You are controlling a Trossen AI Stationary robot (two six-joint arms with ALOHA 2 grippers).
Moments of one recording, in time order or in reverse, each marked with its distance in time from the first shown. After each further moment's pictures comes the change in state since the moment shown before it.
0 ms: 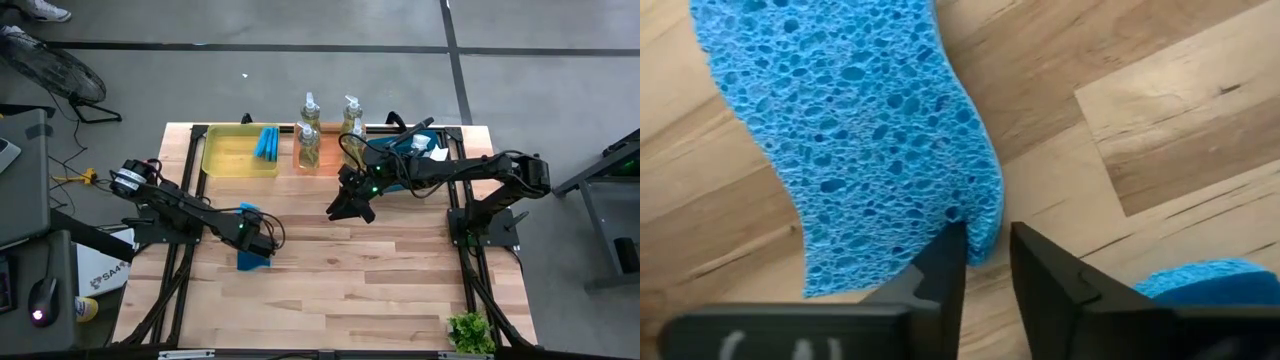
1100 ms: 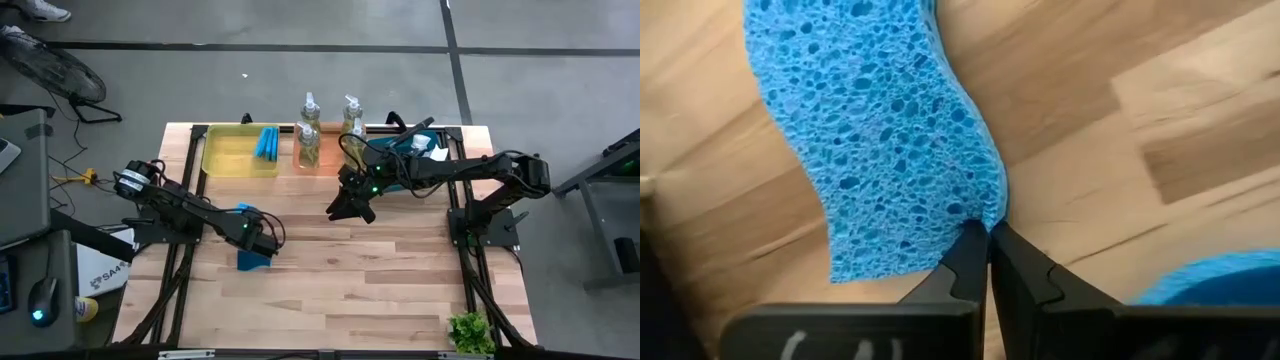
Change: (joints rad) left arm 0.001 0.005 0.079 -0.123 0.005 0.026; right arm 0.000 0.000 0.000 -0.002 -0.001 -0.023
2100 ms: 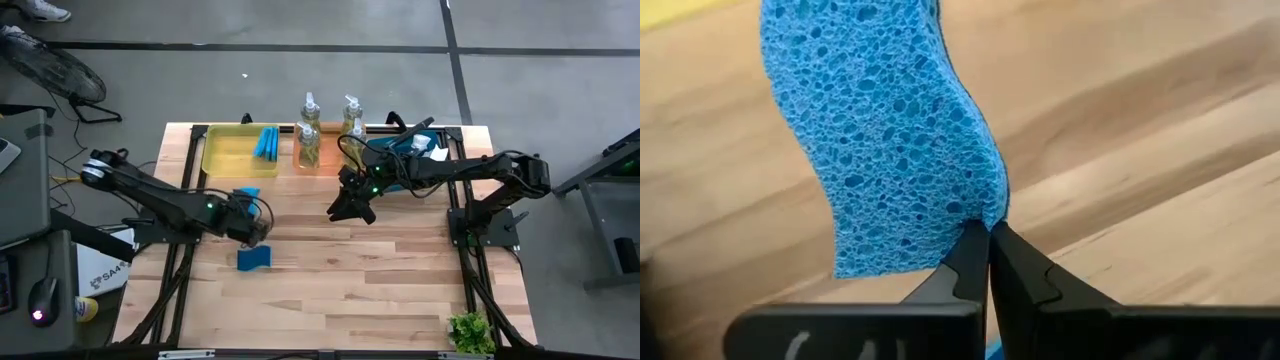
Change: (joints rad) left arm 0.000 -0.354 0.013 -0.049 -0.196 -0.047; right arm 0.000 0.000 0.000 -0.024 0.000 -0.023
